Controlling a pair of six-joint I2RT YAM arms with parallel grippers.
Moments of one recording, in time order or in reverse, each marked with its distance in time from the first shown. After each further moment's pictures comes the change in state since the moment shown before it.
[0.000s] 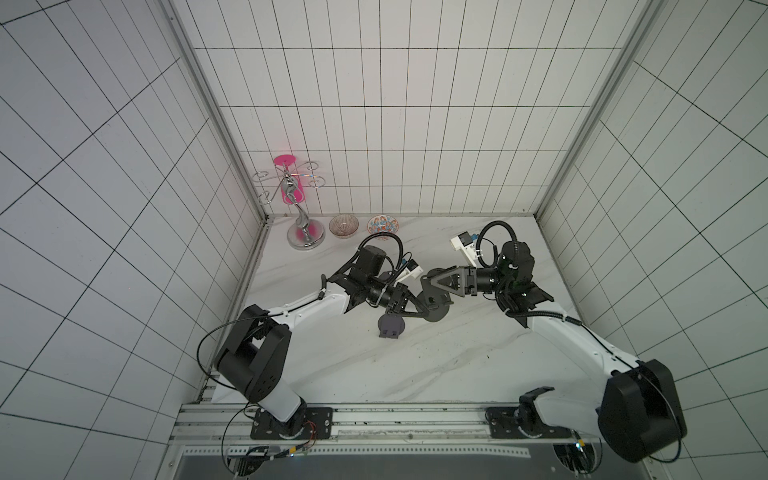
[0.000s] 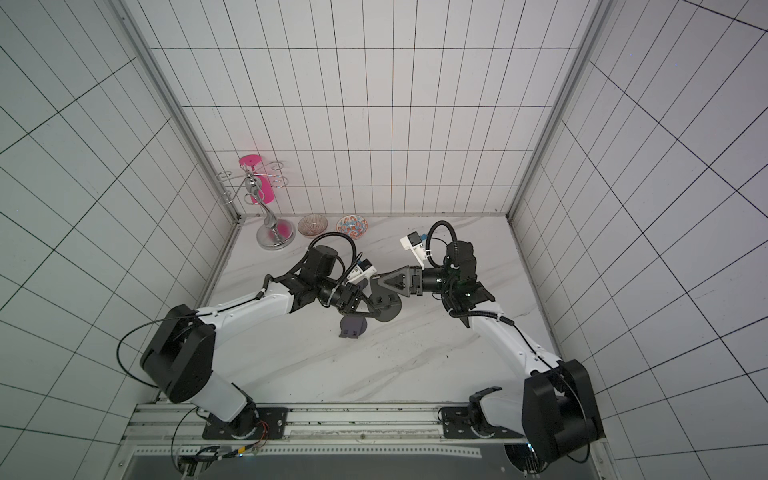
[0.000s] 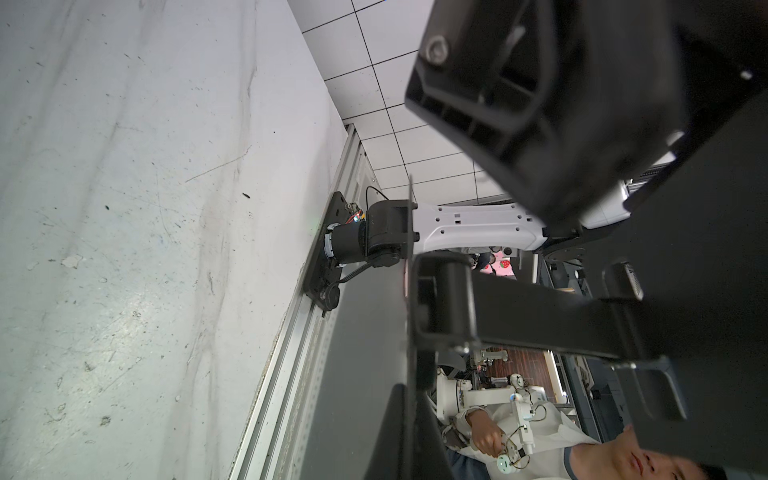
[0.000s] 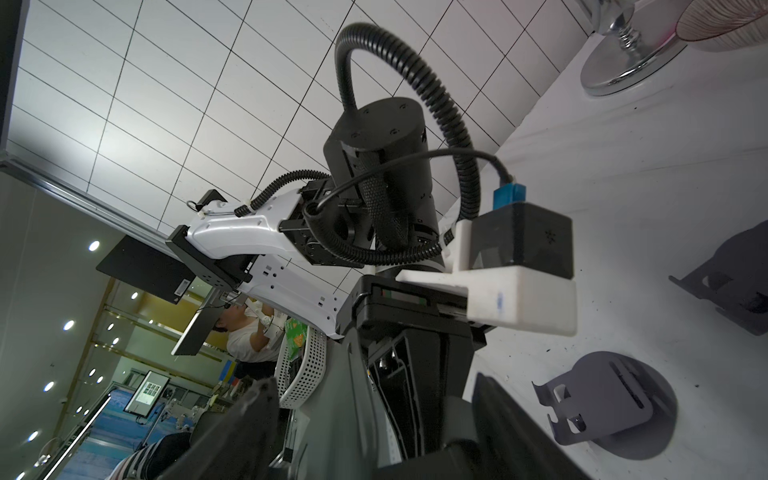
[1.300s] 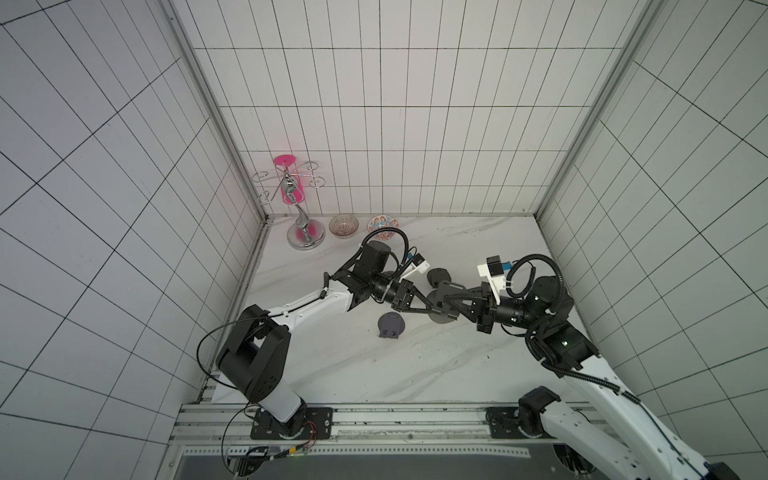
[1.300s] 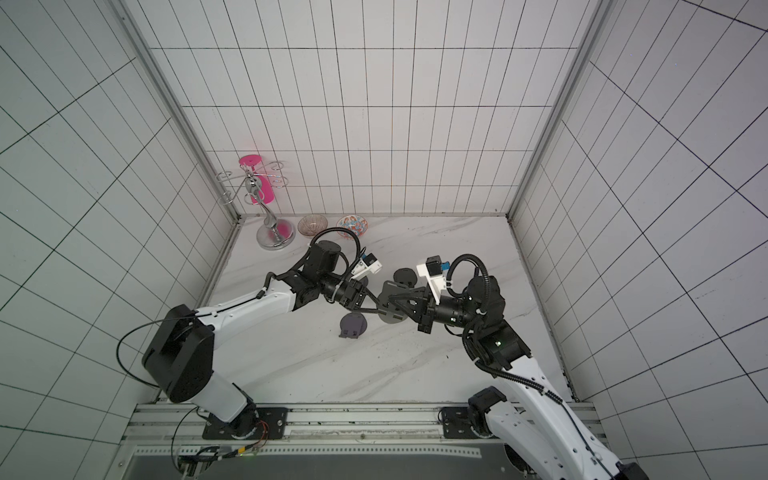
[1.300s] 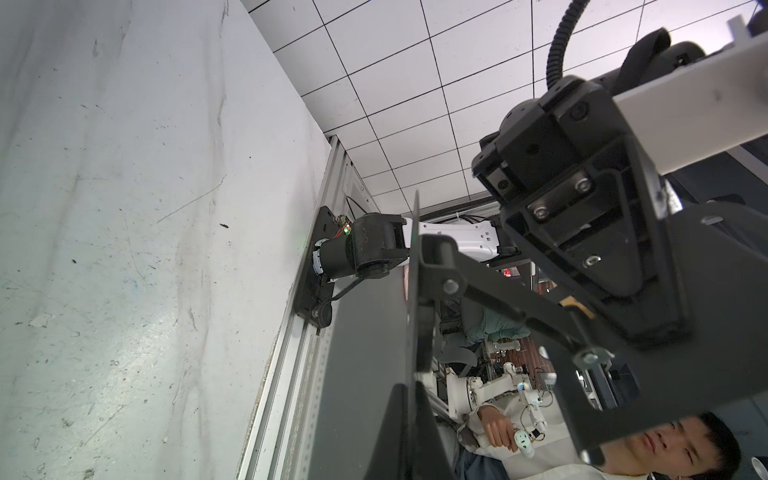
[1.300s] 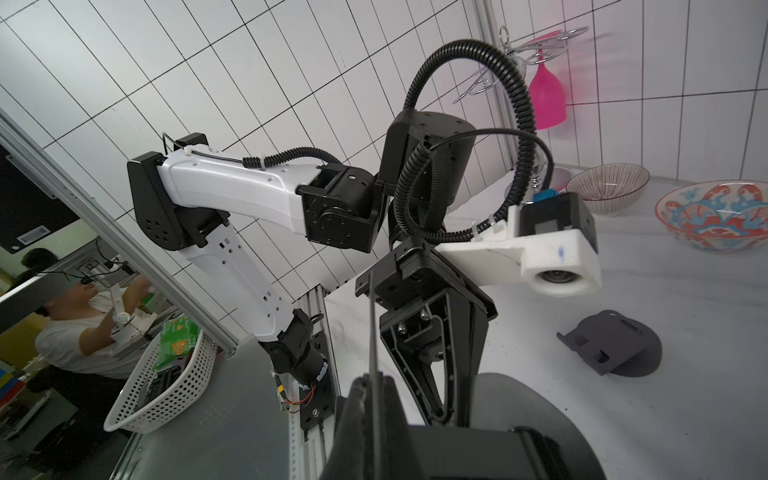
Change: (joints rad) left arm -0.021 0.002 0.051 0.046 -0.002 -0.014; right arm 0.092 -0.502 -0.138 -0.273 0.398 -0.383
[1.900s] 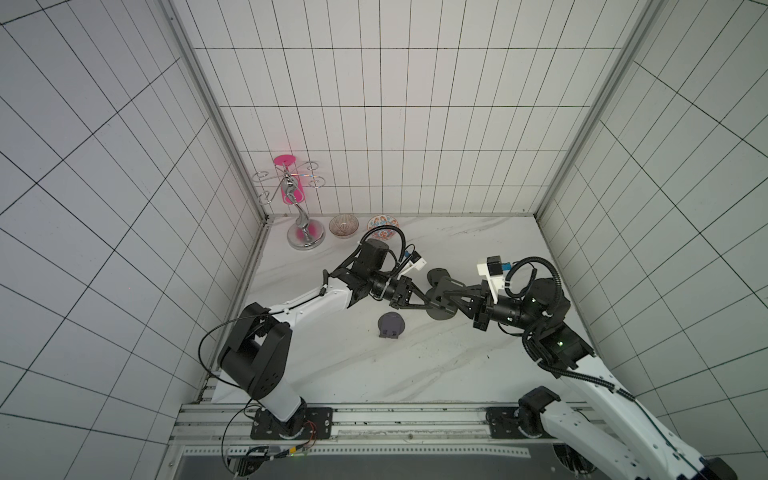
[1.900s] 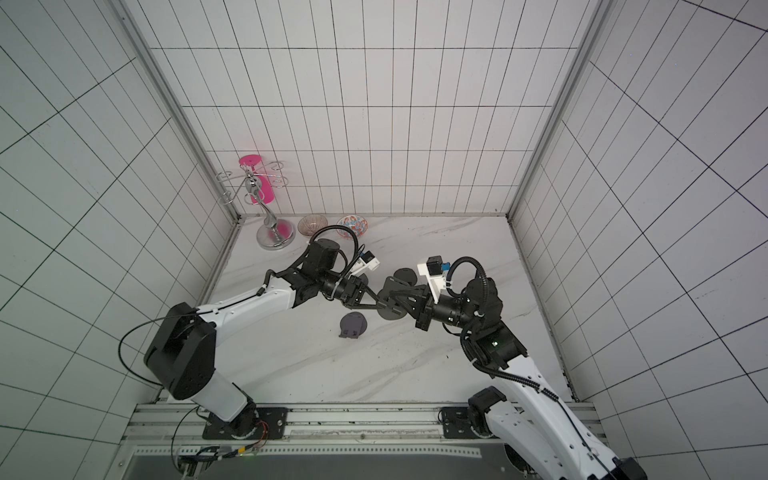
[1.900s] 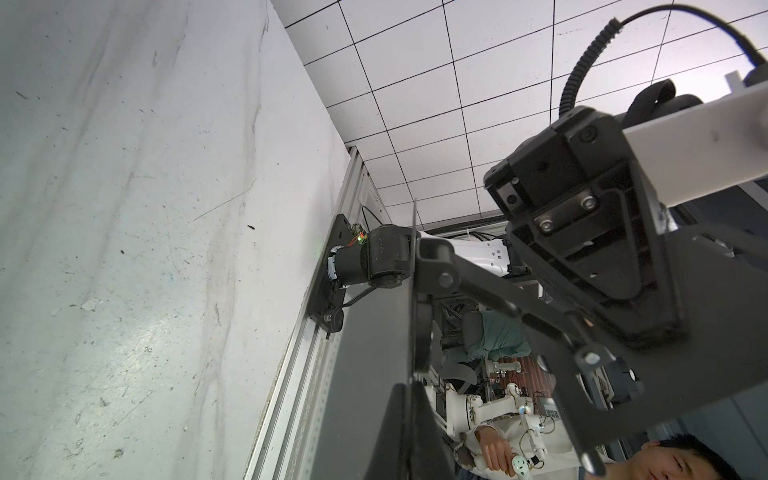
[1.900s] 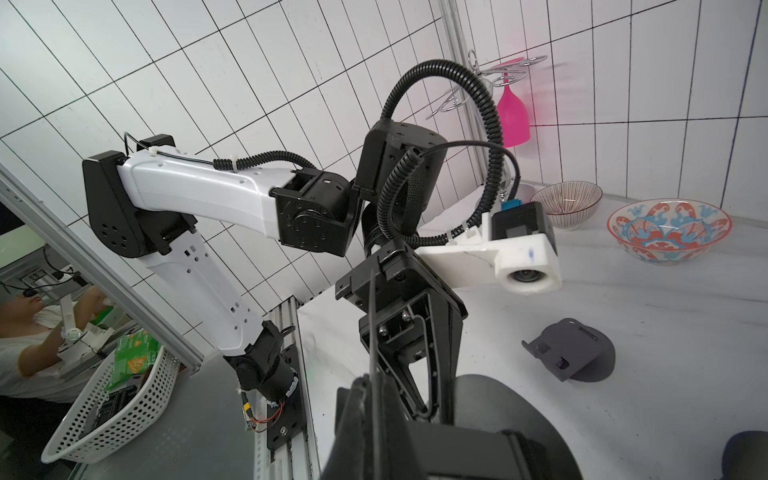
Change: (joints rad) left arm 0.023 0.019 0.020 -0.039 -0.037 -0.005; right arm 0.006 0.030 -0.028 0.061 0.063 -0.024
